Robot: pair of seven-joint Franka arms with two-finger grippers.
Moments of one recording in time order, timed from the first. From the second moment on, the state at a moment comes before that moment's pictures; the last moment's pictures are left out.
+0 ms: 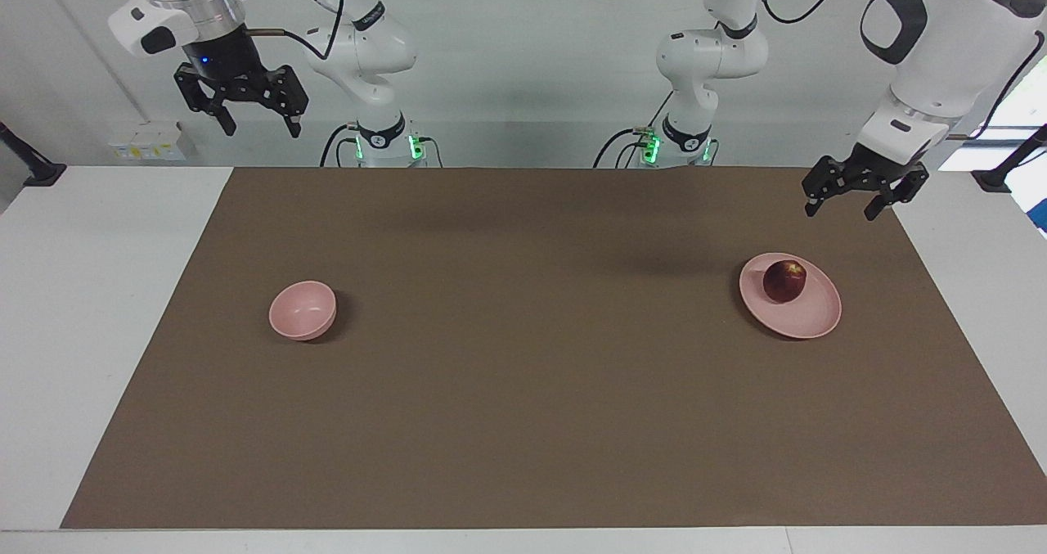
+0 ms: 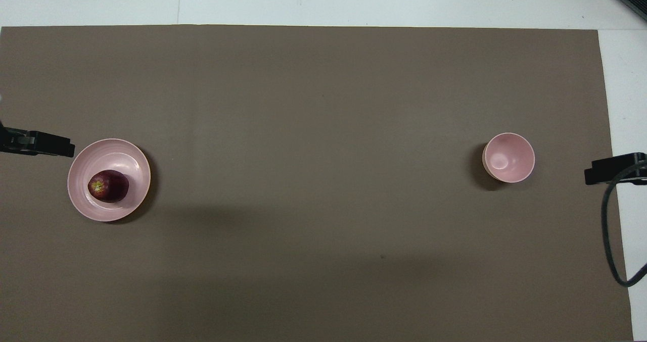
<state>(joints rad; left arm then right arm) -0.01 -0.05 0.04 -1.81 -0.02 1.81 0.18 0.07 -0.11 -0.07 -1.55 -0.02 1.41 0.04</state>
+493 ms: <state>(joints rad) -0.03 -0.05 0.10 -2.06 -0.02 2.07 0.34 0.07 -0.11 -0.07 -1.55 -0.02 1.40 0.04</state>
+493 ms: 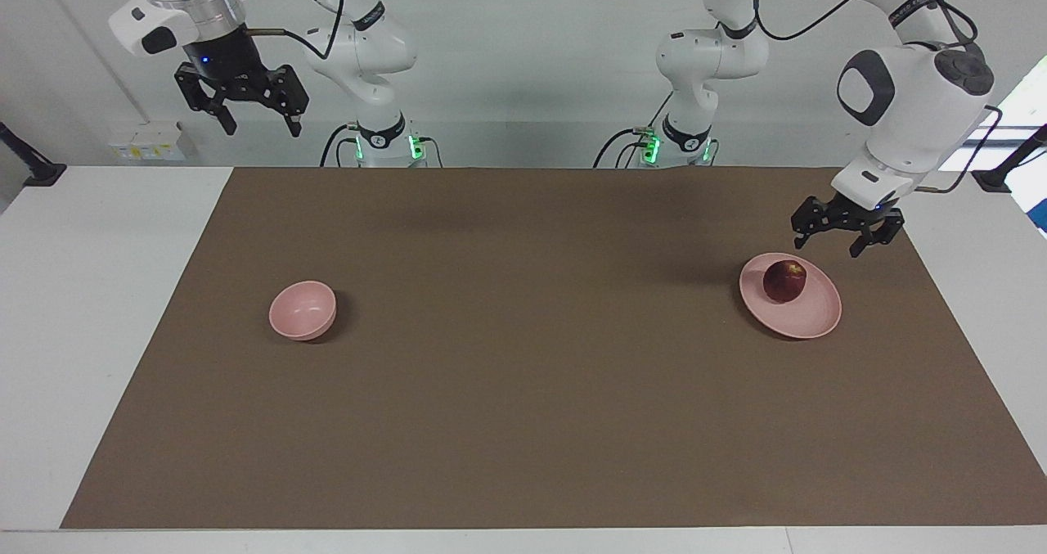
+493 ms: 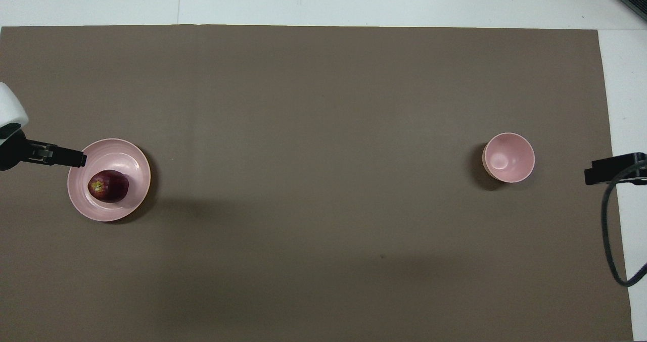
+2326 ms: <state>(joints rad) -0.03 -0.03 0.08 -2.16 -0.07 2.16 0.34 0.06 -0.15 -0.07 -1.61 0.04 1.39 0.04</state>
